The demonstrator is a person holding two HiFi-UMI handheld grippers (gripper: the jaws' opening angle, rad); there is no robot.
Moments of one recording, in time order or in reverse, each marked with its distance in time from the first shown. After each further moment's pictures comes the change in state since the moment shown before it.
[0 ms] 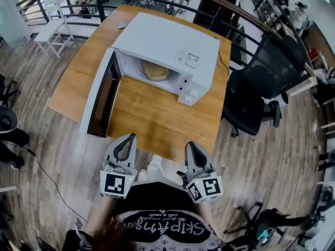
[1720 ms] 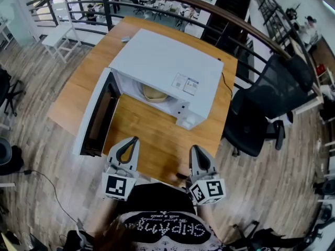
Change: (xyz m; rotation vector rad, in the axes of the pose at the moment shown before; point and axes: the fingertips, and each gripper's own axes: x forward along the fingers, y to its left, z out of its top) left arm 0.082 0.010 0.018 -0.005 -0.030 0.053; right arm 0.068 -0.076 0.024 0.011 -0.007 0.031
